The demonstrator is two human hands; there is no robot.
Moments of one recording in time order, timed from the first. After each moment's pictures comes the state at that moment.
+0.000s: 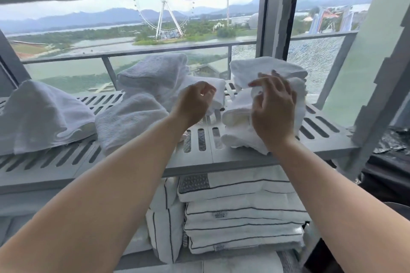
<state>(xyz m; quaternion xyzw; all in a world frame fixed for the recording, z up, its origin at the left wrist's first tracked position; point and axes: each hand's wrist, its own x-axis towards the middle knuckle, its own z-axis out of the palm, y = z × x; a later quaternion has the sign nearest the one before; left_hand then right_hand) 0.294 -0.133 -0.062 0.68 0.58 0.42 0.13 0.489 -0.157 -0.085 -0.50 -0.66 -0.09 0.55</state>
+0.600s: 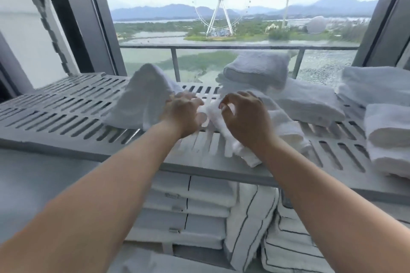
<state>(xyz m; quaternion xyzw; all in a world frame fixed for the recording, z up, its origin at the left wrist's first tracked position) -0.014 -0.210 -0.088 0.65 0.74 0.14 -0.14 0.179 -0.187 -0.081 -0.38 -0.83 0.01 0.41</state>
